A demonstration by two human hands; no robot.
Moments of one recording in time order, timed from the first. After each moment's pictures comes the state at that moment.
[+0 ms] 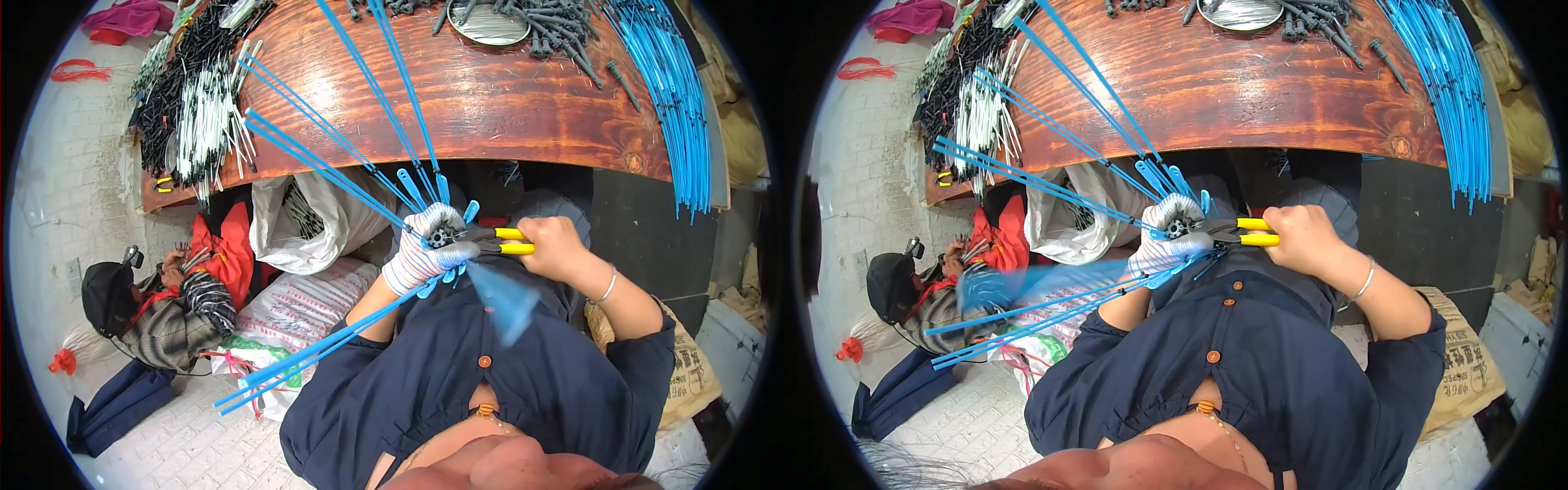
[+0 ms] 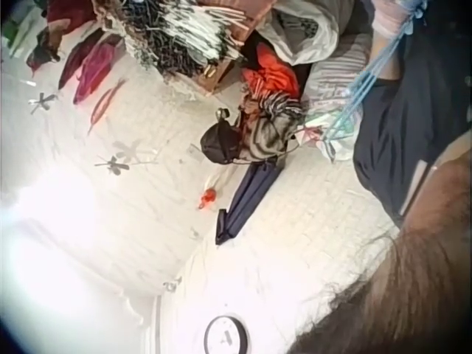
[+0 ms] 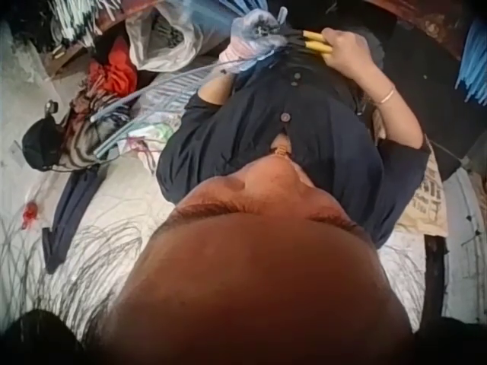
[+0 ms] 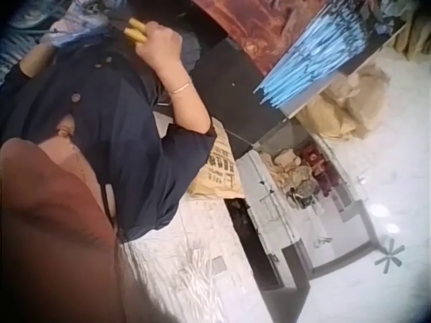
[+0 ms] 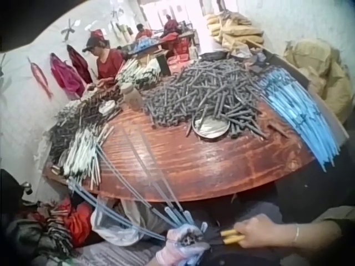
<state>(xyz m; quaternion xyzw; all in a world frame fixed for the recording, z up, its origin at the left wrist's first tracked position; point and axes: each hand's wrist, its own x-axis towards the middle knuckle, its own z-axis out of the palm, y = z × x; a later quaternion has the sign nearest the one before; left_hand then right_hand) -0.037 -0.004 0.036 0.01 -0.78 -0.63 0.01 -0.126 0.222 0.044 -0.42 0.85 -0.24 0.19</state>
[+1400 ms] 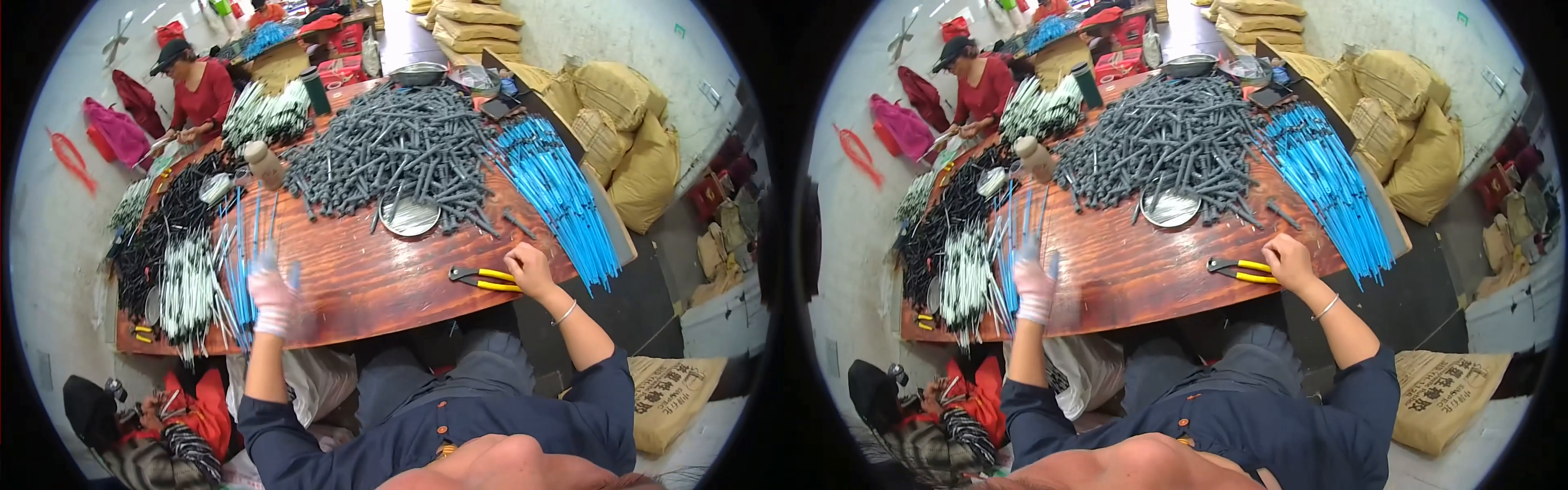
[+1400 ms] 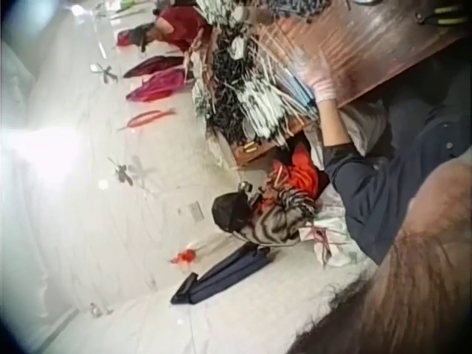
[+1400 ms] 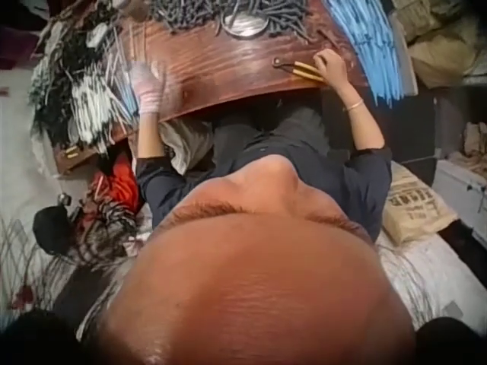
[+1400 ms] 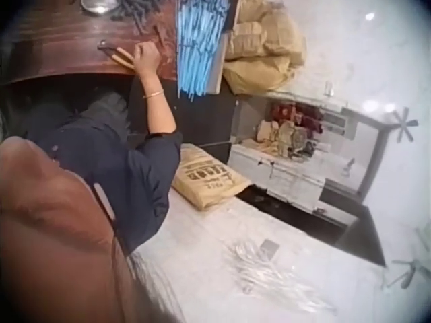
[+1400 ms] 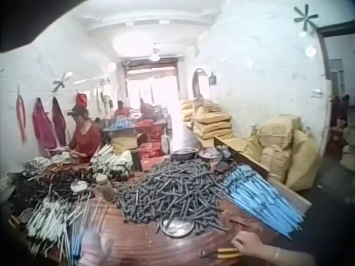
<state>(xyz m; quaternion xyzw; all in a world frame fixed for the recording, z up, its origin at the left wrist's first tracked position) -0.184 -0.194 0.089 0.04 -0.94 -0.04 0.35 -0.279 0.279 0.039 -0.27 0.89 -0.32 -0.17</state>
